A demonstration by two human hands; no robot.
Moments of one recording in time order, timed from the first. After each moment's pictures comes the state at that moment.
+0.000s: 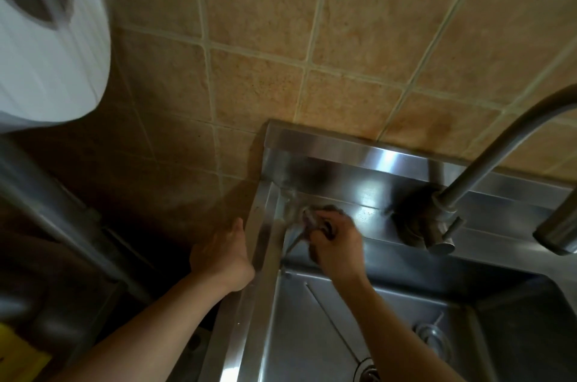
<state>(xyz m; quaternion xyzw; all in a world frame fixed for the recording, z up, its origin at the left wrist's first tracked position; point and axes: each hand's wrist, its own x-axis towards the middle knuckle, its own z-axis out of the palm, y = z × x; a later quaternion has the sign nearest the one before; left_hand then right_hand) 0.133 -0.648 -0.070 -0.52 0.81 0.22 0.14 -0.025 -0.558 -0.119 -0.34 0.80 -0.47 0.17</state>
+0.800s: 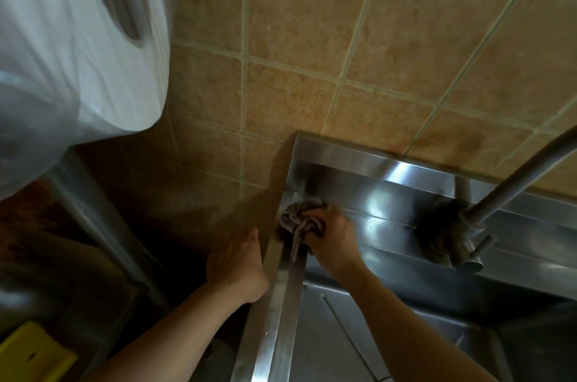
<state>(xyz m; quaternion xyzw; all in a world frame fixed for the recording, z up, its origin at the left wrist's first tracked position) 0.157 -0.658 -0.079 -0.51 0.82 0.24 0.12 -0.003 -0.607 -0.103 -0.47 0.80 -0.33 0.15</state>
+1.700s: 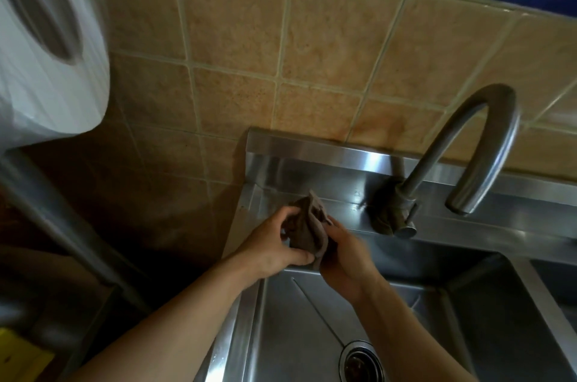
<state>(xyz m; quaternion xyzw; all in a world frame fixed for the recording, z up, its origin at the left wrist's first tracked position) 0.099 -0.602 -0.040 -0.34 0.74 0.58 -0.04 -0.009 -0.508 -0.058 -0.05 0.50 -0.69 0.52</state>
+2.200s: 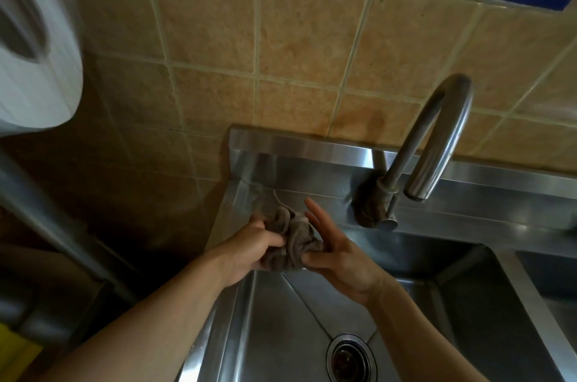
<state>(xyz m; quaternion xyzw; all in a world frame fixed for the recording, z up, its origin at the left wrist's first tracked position) 0.095 -0.581 -0.023 -0.37 0.57 0.73 -0.02 -0.035 -0.462 -0.049 -0.28 0.52 -0.58 0.56</state>
